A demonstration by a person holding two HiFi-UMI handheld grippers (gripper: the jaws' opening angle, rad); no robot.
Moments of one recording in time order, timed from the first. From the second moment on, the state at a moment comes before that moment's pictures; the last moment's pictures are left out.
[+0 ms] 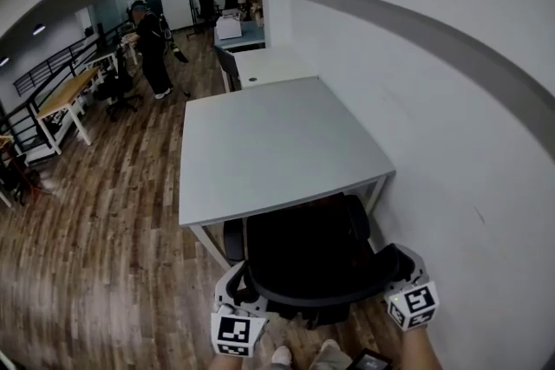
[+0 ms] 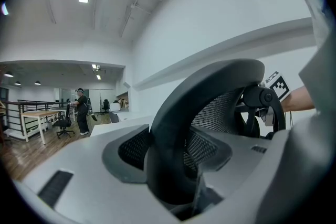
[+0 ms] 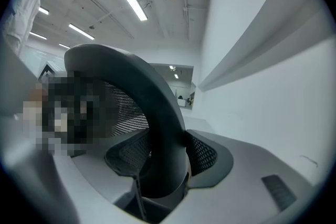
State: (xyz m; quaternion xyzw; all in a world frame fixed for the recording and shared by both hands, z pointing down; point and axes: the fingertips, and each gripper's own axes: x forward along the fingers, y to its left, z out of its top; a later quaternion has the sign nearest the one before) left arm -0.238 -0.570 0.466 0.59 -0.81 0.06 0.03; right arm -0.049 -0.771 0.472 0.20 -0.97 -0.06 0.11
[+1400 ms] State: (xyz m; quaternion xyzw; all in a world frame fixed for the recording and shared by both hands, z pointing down) left arm -0.224 -0.589 0.454 0.48 -0.87 0.09 0.02; right arm -0.071 -0.814 0.461 0.12 -0.98 -0.09 0.11
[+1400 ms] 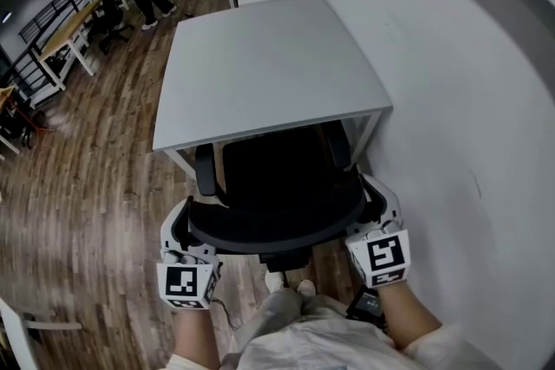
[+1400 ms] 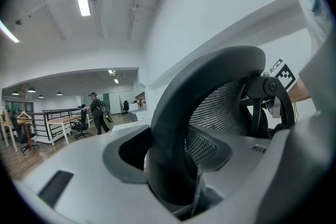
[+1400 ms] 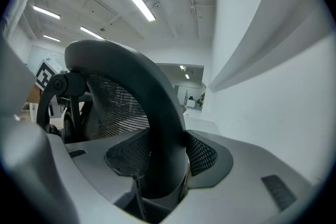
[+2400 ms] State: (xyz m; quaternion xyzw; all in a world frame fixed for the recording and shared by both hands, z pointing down) left arm -0.319 -0.662 0.460 0.49 -0.87 0.06 0.03; right arm -0.161 -0.889 0.467 0.14 -0.98 -0.09 0.10
